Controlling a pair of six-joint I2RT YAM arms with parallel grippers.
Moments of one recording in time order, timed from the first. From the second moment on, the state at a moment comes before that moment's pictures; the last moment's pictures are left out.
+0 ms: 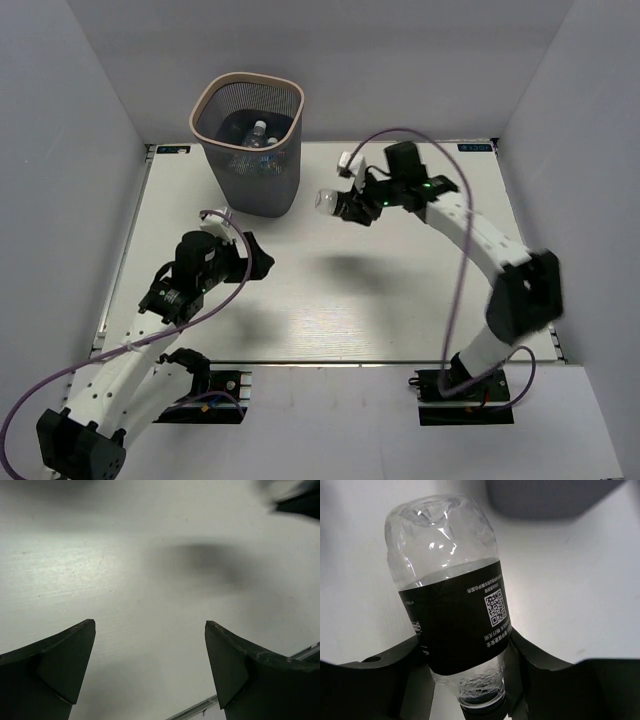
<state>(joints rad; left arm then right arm) -0.40 0.77 0.68 -0.40 0.09 -0.46 0.49 1.74 1.41 -0.50 -0.58 -0.57</state>
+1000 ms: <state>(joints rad) -0.40 0.68 0.52 -0.34 0.20 -0.52 0.64 2.30 2.24 0.32 -0.61 -0.02</state>
